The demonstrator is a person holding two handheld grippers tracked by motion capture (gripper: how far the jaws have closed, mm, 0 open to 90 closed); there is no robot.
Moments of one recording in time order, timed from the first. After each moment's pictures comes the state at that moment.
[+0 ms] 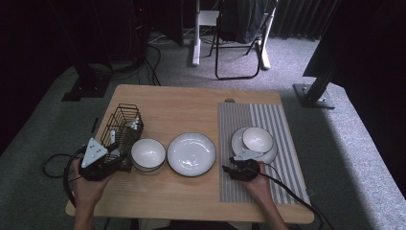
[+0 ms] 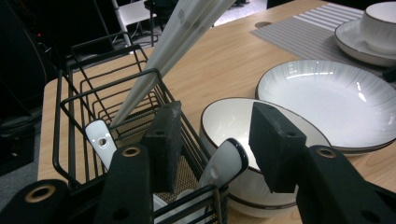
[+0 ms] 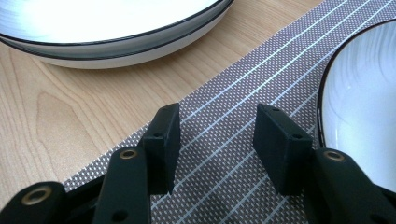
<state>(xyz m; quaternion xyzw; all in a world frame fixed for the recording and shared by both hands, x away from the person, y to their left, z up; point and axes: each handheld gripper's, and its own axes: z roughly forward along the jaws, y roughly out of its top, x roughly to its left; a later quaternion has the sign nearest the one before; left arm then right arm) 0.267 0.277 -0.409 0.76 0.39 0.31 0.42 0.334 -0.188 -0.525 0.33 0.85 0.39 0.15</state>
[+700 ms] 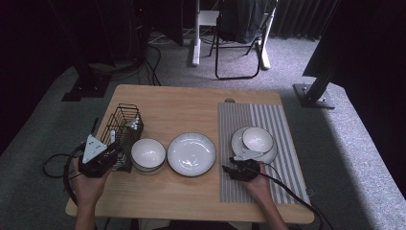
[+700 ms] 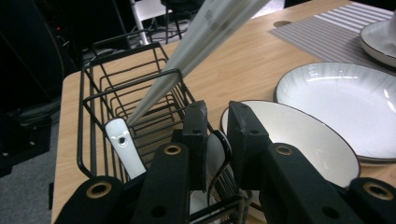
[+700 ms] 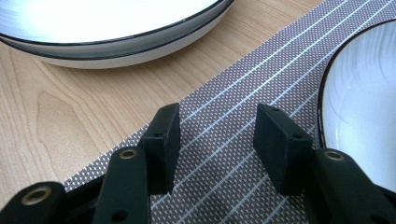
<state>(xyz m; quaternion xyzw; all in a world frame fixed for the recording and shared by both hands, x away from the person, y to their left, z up) 0.275 0.279 -0.406 0.74 0.42 0.33 0.41 0.334 -0.188 -0.525 0.33 0.85 0.39 0.15</state>
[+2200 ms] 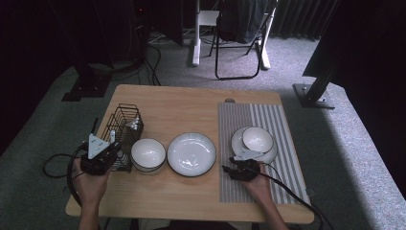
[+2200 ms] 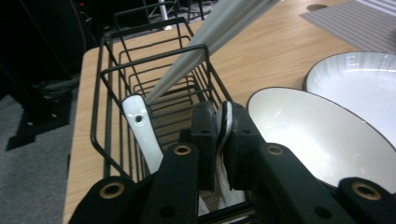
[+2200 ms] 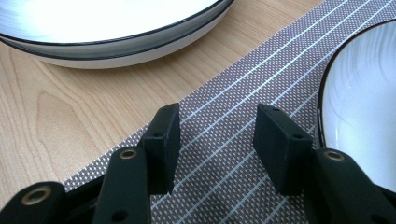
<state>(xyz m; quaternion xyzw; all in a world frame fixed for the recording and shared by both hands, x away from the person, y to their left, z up) 0.282 0.277 -0.414 0.73 0.47 0.33 0.37 0.334 -0.188 -0.525 0.33 0.85 0.39 0.15</state>
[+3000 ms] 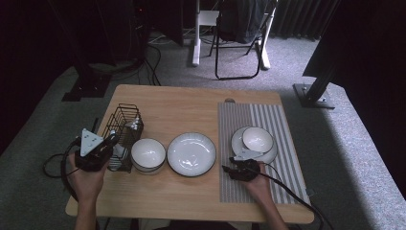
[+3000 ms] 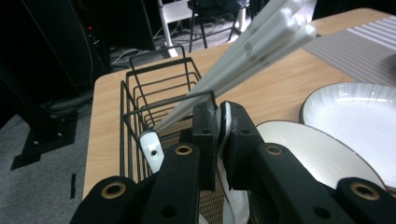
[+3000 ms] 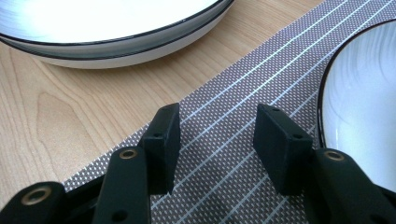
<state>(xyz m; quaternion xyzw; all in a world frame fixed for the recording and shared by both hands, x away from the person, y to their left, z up) 0.281 0.280 -0.389 0.71 0.45 0.35 0.40 0.334 -0.188 -0.525 0.33 0.85 0.39 0.15</state>
